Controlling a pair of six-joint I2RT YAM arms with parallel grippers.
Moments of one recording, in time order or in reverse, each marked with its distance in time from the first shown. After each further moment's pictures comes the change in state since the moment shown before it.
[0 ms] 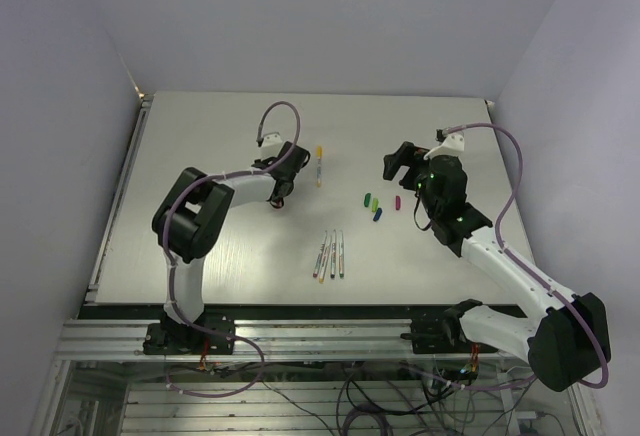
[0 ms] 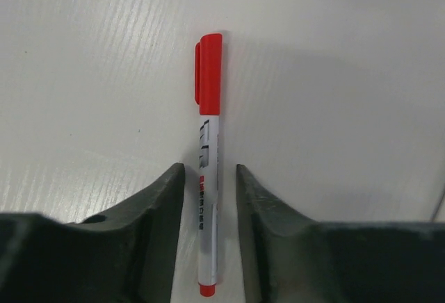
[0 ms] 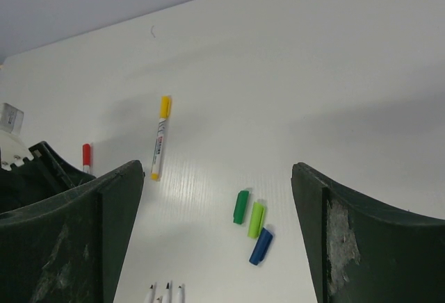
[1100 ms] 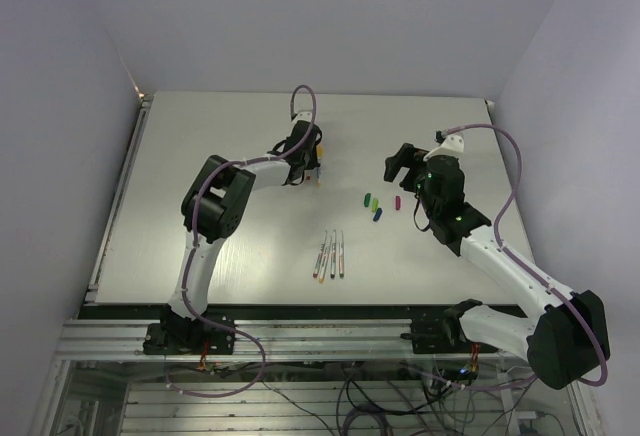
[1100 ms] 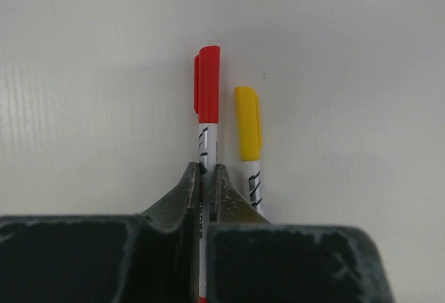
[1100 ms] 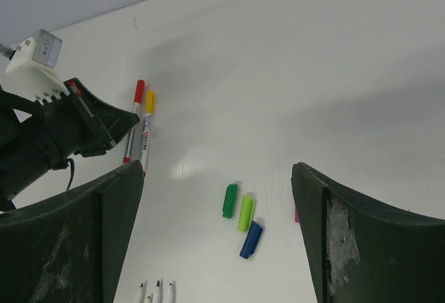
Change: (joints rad) left arm 0.011 0.270 0.309 0.286 0.361 0.243; right arm -0.001 0.012 0.000 -0.030 0.029 0.008
